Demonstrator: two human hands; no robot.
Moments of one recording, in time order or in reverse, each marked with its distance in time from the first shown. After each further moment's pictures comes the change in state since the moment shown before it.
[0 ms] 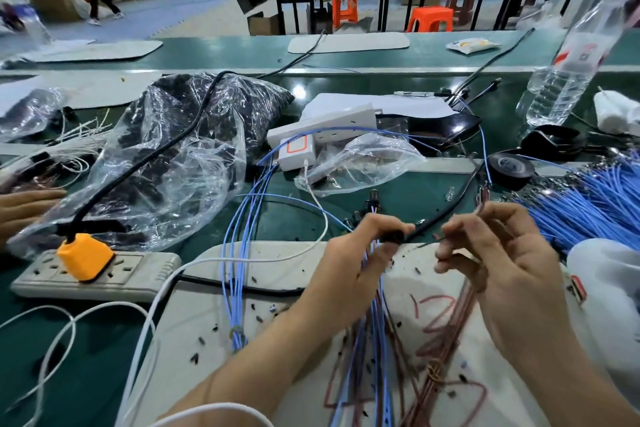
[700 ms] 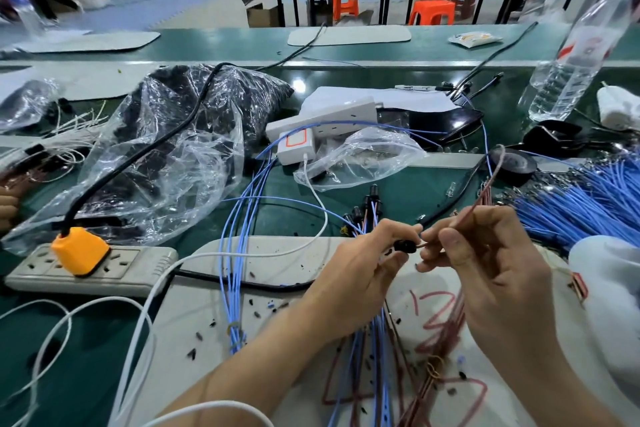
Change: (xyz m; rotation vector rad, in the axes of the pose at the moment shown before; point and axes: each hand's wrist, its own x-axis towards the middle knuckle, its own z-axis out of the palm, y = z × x) left_hand -0.003 0.001 0.001 0.150 -0.102 0.100; right_hand -0.015 0.004 0.012 -0.330 -0.063 -0.257
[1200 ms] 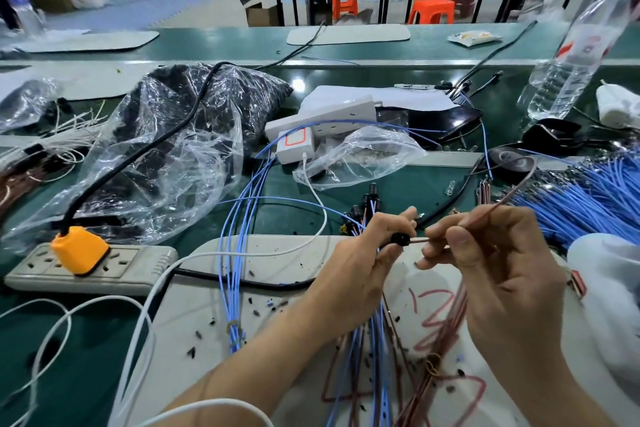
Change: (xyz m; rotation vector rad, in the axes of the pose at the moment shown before) left_hand 0.000 -0.003 0.003 -0.174 -0.011 -0.063; right_hand -0.003 -0.005 0.002 0.062 0.030 -0.087
